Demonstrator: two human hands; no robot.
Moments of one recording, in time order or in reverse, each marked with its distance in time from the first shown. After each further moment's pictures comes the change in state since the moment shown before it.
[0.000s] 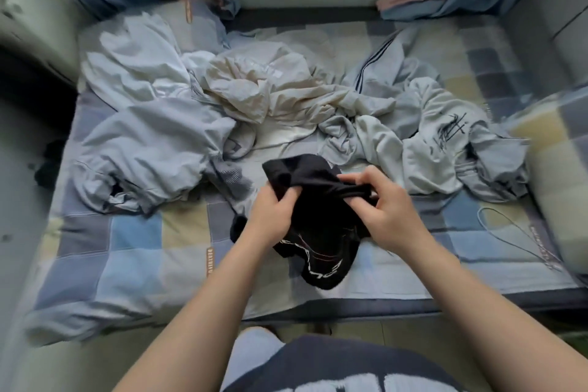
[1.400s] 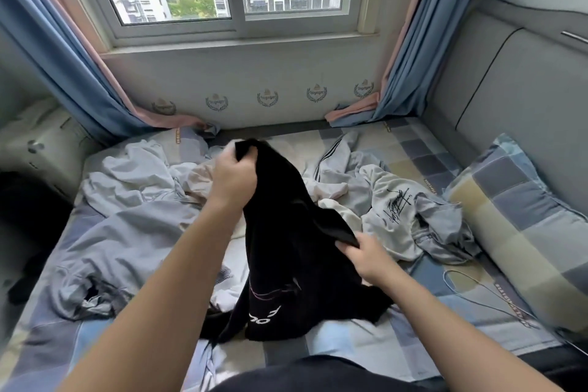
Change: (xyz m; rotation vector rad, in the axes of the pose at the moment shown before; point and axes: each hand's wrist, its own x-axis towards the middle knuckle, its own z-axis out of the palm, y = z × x) left_hand -0.013 0.213 0.029 -0.112 0.212 0.450; right_hand -0.030 0.034 -0.094 0.007 0.061 0.239
